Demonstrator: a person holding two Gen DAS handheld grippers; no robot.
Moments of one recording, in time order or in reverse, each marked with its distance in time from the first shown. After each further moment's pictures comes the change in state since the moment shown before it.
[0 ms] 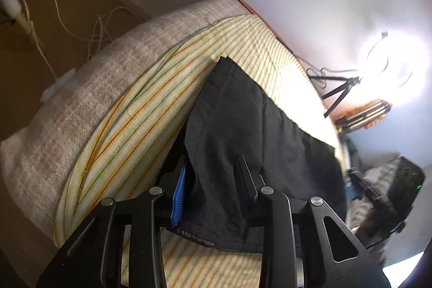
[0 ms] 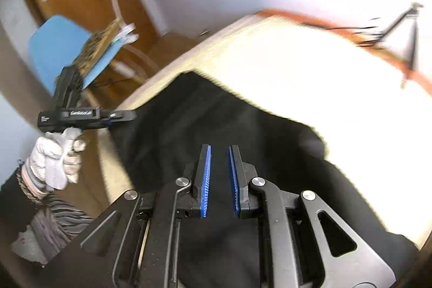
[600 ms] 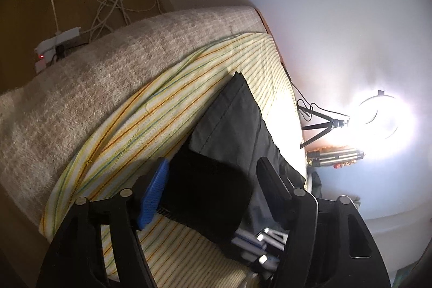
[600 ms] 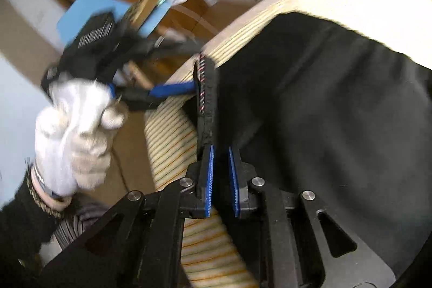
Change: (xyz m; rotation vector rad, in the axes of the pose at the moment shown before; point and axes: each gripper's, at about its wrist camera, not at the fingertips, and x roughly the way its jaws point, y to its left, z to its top) left arm -0.007 0.037 0.008 -0.307 0.017 -0.166; right arm 0.132 0.120 -0.024 -0.037 0.179 0.343
